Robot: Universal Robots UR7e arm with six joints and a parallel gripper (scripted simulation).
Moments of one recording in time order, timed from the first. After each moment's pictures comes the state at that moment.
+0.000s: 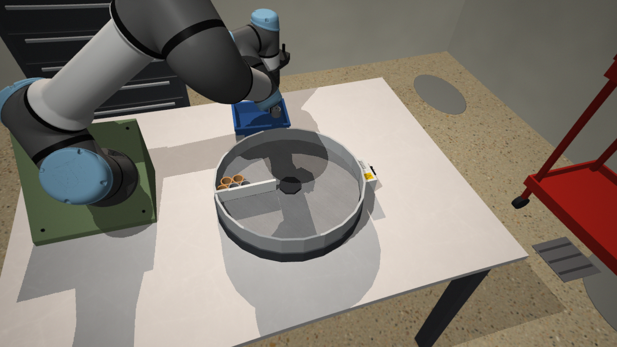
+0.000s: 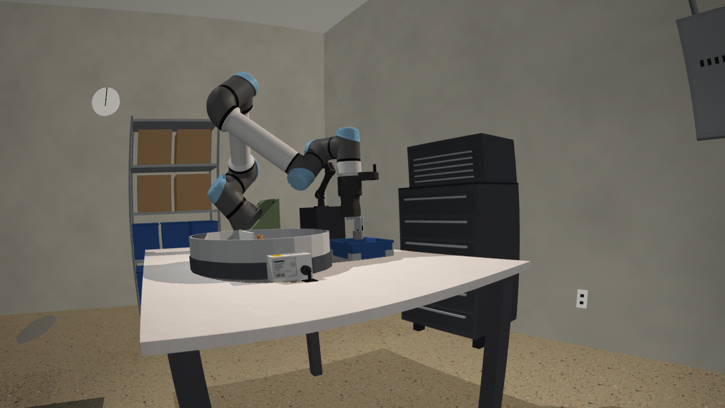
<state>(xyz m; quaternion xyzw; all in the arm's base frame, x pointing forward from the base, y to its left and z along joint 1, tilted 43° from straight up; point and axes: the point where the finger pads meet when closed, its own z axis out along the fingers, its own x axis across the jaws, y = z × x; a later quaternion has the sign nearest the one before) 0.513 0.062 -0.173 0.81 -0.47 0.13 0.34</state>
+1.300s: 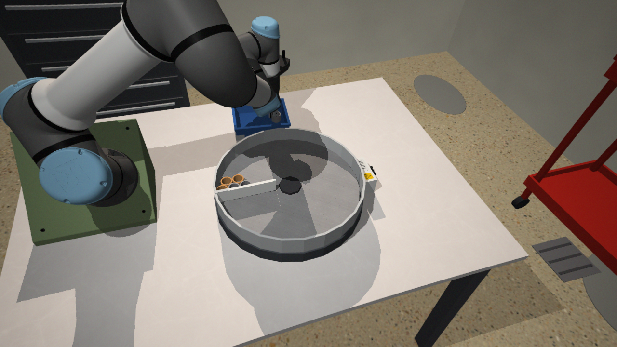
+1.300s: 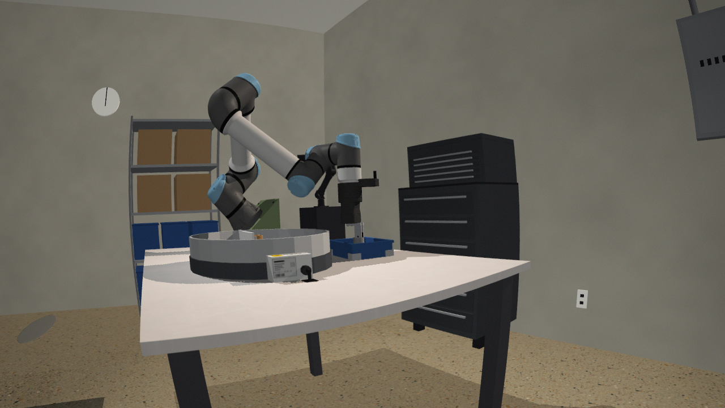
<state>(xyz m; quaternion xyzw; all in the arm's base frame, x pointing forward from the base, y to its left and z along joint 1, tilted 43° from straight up) 0.510 0.048 -0.188 0.81 -0.47 0.13 0.34</state>
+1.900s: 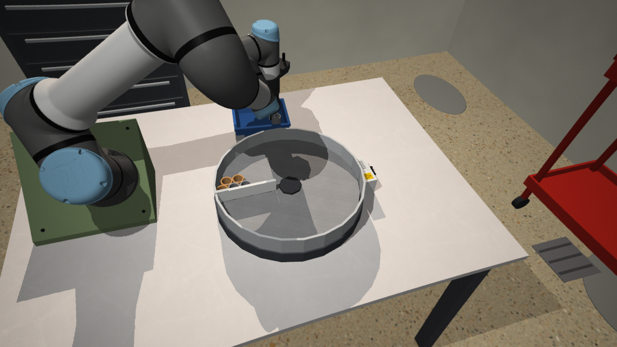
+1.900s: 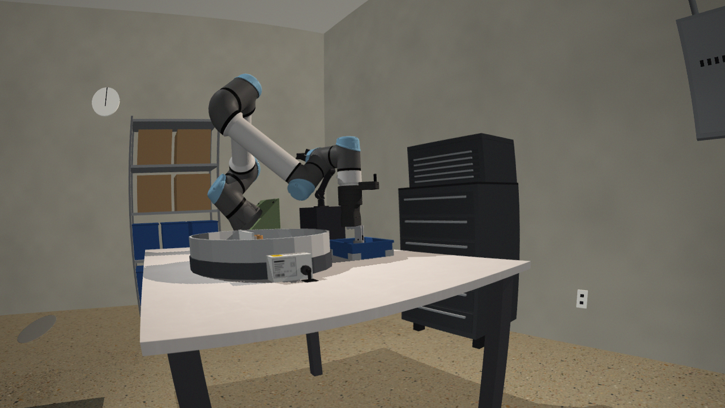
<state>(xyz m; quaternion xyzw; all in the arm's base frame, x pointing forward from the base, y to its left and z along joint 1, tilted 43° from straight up) 0.509 0.042 -0.195 0.81 -0.47 0.13 0.34</state>
